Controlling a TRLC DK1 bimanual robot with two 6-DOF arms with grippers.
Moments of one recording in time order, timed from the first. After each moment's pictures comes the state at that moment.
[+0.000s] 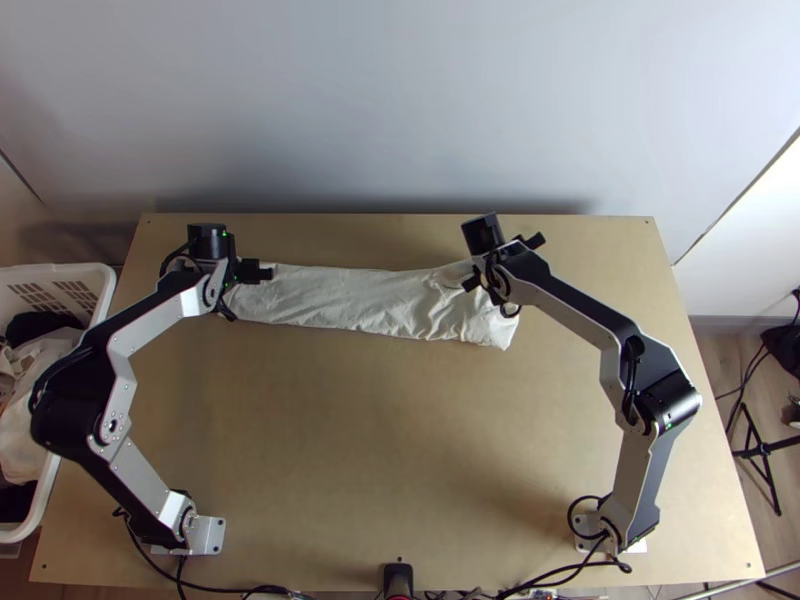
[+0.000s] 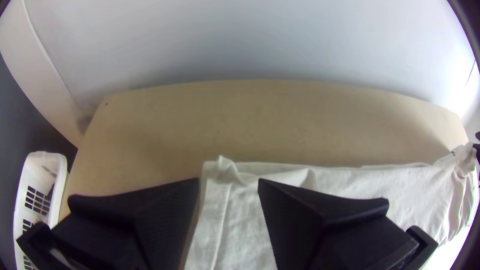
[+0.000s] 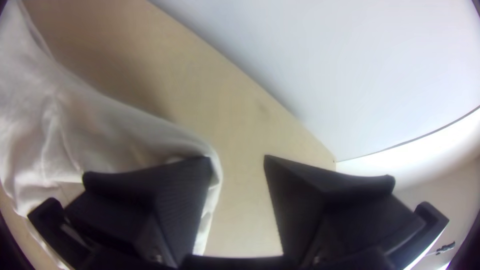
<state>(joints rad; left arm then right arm) -0.06 1.82 1.22 -0.10 -0.18 -0.03 0.49 1.99 1.53 -0.40 0.64 -0.27</state>
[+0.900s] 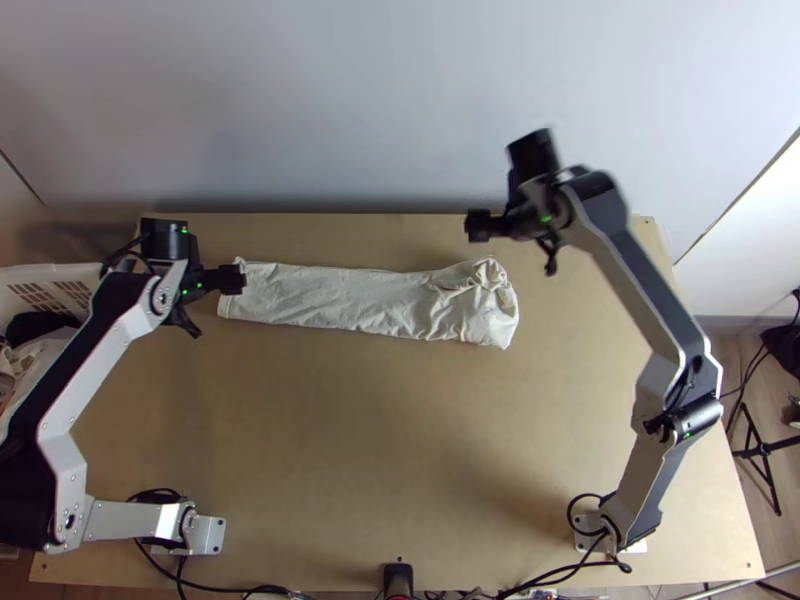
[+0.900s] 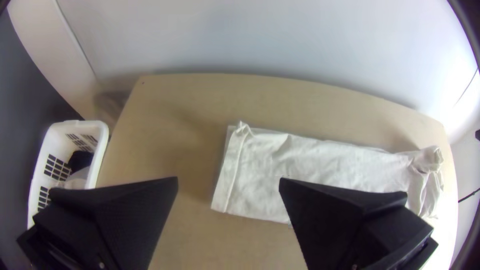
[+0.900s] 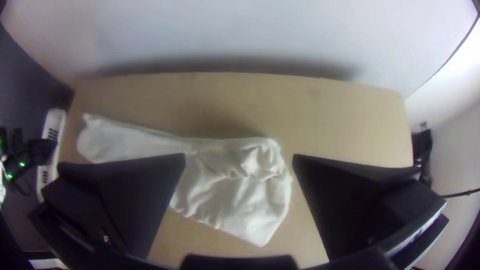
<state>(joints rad) -0.05 1.46 1.23 -0.58 -0.17 -0.13 0.42 1.93 2.11 -1.12 0.09 0.32</state>
